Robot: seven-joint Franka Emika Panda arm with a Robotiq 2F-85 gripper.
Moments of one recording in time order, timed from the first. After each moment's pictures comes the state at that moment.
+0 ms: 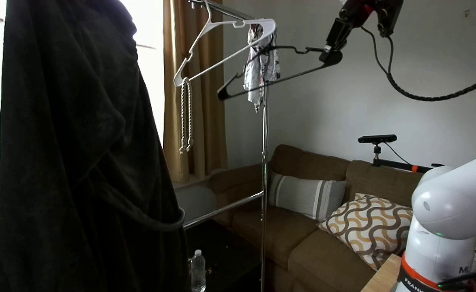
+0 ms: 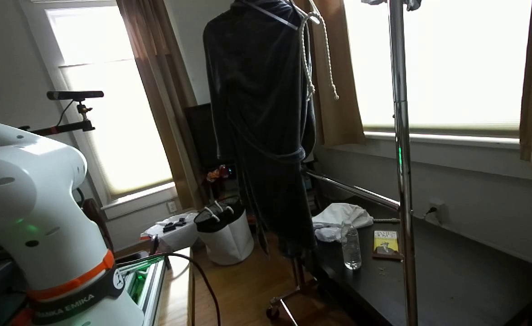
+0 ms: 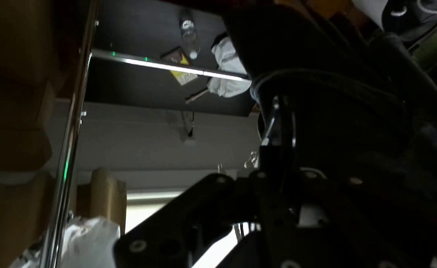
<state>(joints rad) 0.12 -0.86 -0.17 -1.92 0.25 1.49 -0.31</state>
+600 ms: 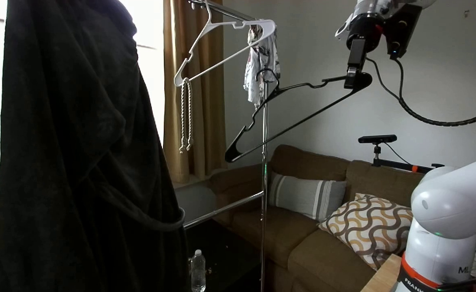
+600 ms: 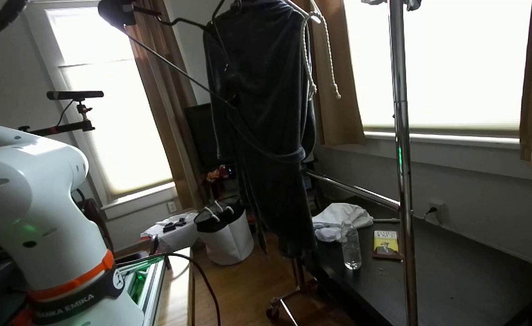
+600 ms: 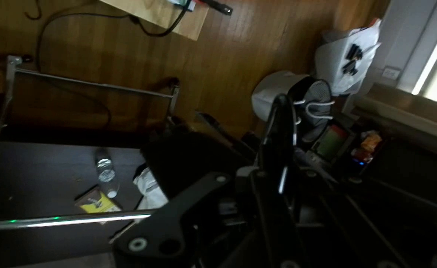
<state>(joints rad) 0.09 -0.91 -0.16 -2.08 0.42 1.14 -0.24</state>
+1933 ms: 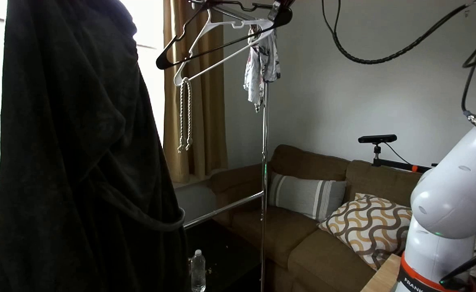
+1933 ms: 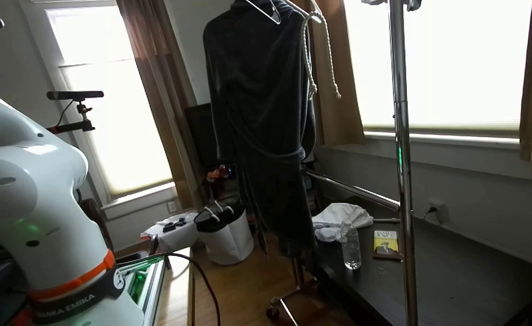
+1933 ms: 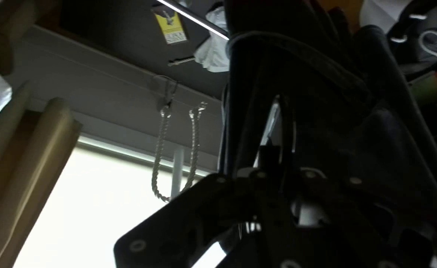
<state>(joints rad) 0.12 -0.48 0.14 -1.40 0.24 1.45 -0.29</state>
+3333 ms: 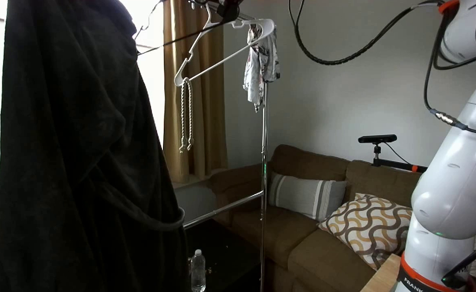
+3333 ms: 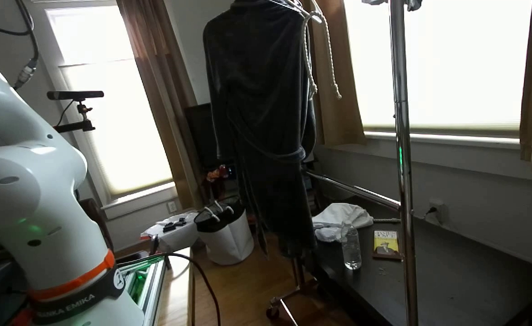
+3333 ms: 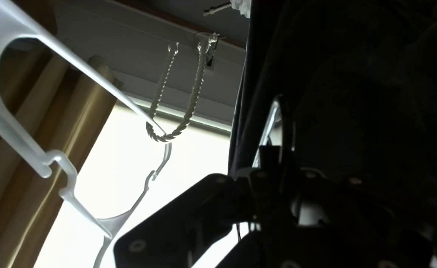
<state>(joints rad) 0.14 -0.29 0.42 -1.30 -0.07 1.69 0.08</state>
